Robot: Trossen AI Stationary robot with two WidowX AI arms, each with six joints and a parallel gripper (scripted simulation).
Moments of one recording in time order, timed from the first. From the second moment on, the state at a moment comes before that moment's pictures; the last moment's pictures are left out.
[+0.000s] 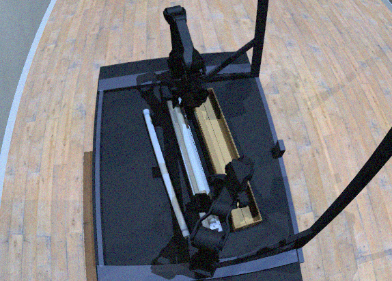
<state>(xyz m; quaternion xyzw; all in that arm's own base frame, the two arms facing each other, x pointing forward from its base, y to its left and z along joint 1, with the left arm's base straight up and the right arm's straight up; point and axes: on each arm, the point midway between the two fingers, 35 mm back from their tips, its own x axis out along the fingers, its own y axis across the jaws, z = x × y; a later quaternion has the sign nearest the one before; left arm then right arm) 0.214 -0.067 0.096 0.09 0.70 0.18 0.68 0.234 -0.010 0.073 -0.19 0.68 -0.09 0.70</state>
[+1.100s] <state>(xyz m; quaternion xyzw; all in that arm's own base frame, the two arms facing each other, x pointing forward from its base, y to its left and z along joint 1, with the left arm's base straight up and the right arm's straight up) 0.213 -0.056 0.072 0.09 0.70 0.19 0.68 0.234 -0.010 0.073 -0.19 0.68 -0.09 0.70</state>
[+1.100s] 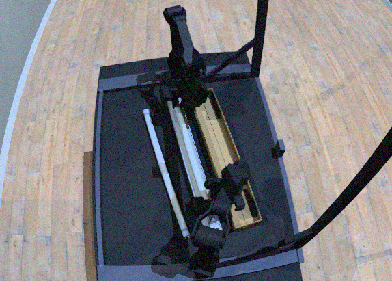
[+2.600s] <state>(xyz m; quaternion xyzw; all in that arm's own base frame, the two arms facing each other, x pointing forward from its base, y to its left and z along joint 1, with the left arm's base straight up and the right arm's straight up) 0.212 -0.037 0.073 -0.18 0.68 -0.08 0.70 0.235 -0.031 0.073 0.08 0.70 0.18 0.68</state>
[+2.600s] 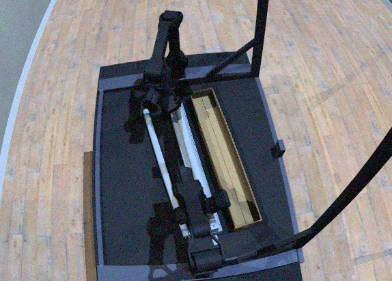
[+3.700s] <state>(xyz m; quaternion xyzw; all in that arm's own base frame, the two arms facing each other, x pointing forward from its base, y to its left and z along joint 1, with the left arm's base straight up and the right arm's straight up) 0.208 -0.013 0.128 -0.19 0.68 -0.09 0.70 0.239 -0.054 0.128 0.09 0.70 0.18 0.68</state>
